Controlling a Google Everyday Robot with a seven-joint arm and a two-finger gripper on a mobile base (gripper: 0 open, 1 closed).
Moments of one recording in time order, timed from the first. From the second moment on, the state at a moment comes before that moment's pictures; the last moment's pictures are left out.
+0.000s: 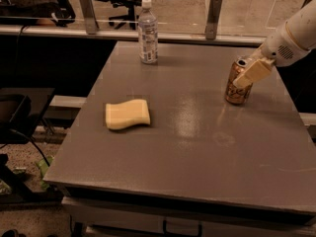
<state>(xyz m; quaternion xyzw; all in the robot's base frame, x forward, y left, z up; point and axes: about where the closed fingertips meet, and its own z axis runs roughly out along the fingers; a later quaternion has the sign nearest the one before) 0.612 -0.251 0.903 -0.48 0.83 0.08 0.27</state>
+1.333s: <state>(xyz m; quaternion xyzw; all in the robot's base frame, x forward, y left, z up) 0.558 -0.111 0.935 -0.58 0.75 0.16 0.28</state>
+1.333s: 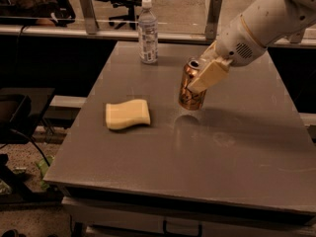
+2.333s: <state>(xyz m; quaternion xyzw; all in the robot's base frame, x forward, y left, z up) 0.521 -0.053 0.913 -0.62 0.72 0.18 0.26</state>
